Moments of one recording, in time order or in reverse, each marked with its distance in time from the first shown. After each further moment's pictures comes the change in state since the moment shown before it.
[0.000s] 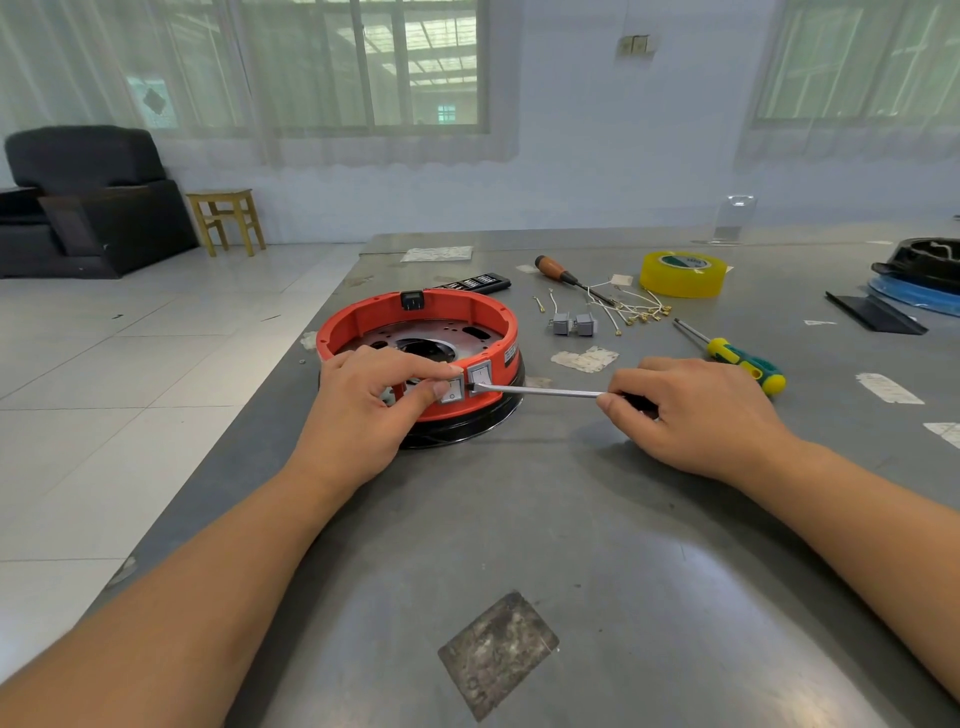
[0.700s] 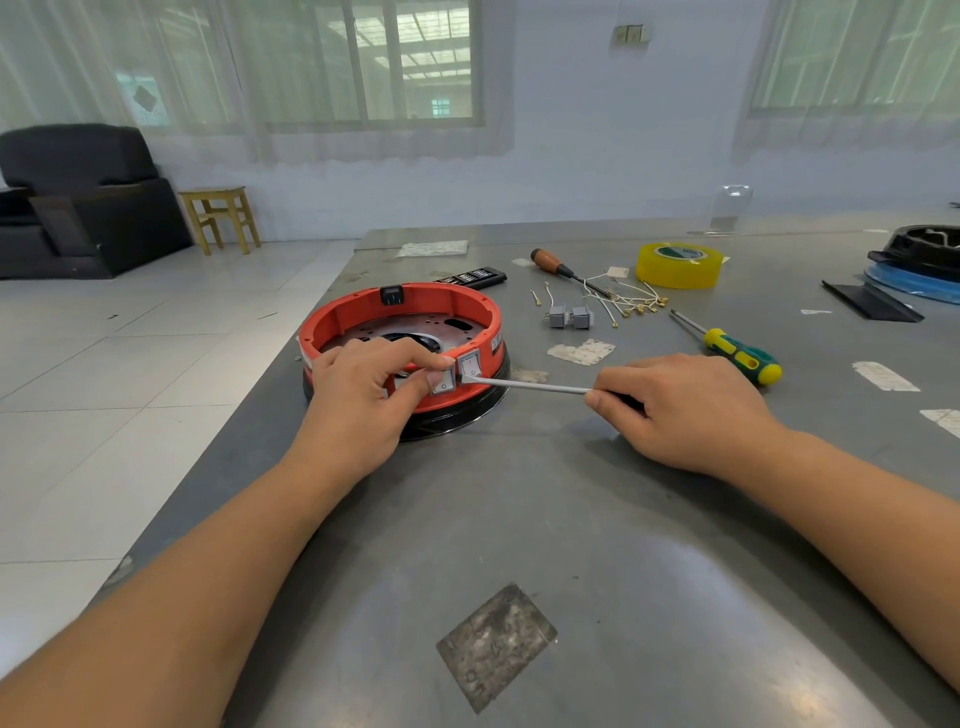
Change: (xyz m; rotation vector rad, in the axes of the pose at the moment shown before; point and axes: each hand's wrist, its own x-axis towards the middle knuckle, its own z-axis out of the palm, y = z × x) left_hand 0.004 0.003 0.001 0.066 -0.020 -0.076; right_hand 0.002 -0.003 0.005 -0.046 -0.004 -0.108
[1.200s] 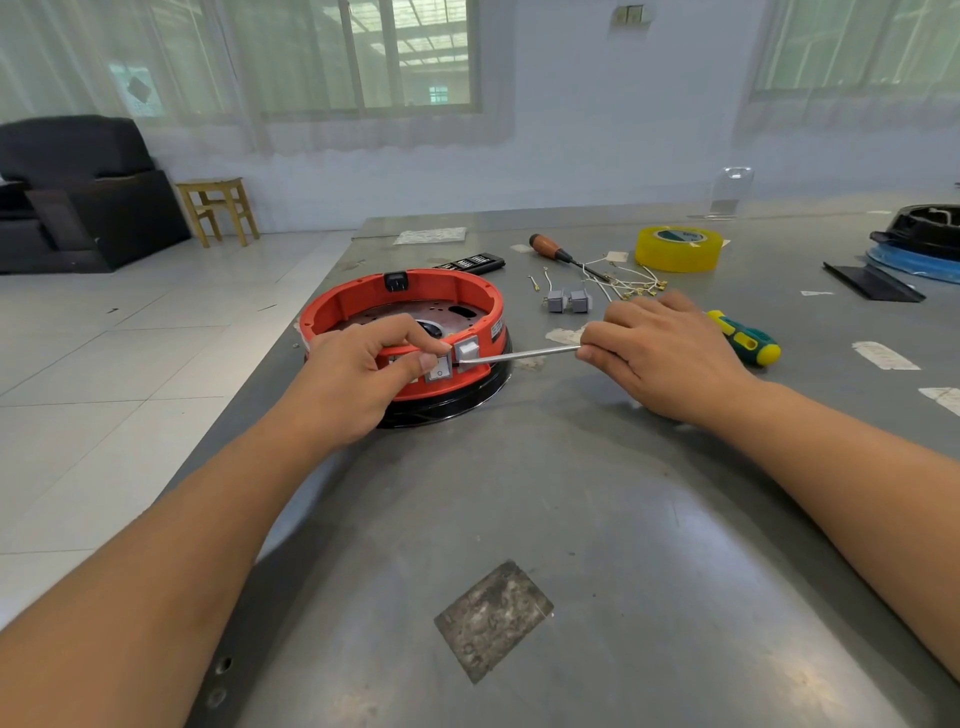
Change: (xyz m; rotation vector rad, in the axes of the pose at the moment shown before) left_hand 0.004 0.017 -0.019 -0.086 -0.201 -0.130; right_hand 0.024 0.020 0.018 -0.119 0.118 -0.090
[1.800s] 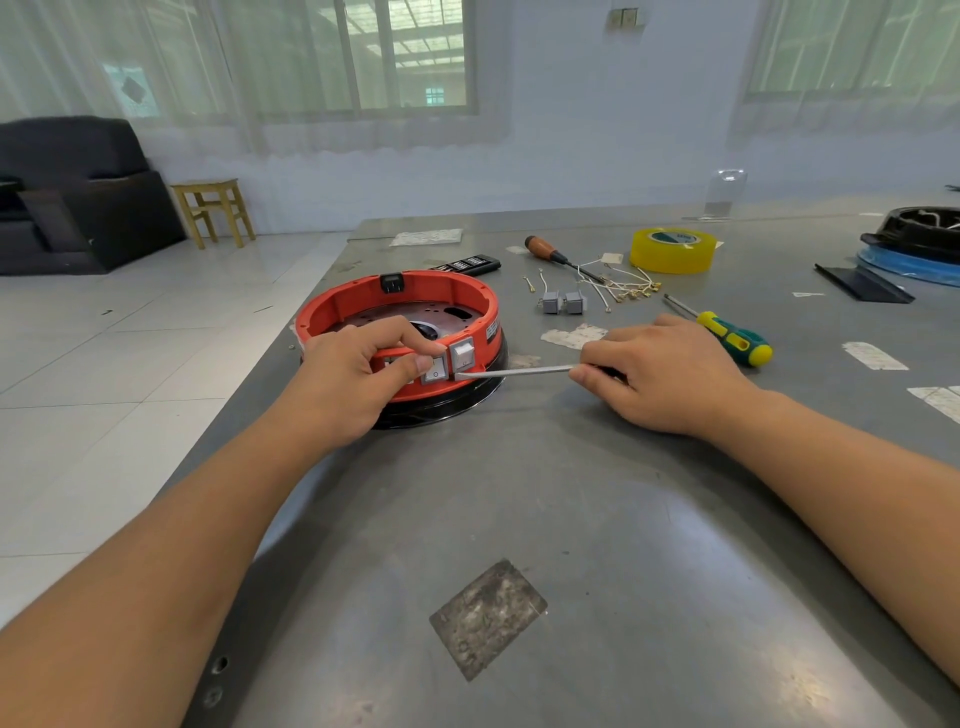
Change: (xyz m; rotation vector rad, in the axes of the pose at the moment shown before) left_hand -0.002 0.001 0.001 0.012 -0.008 -0.001; right_hand -0.008 -0.007 -0.012 0.085 -0.133 0.015
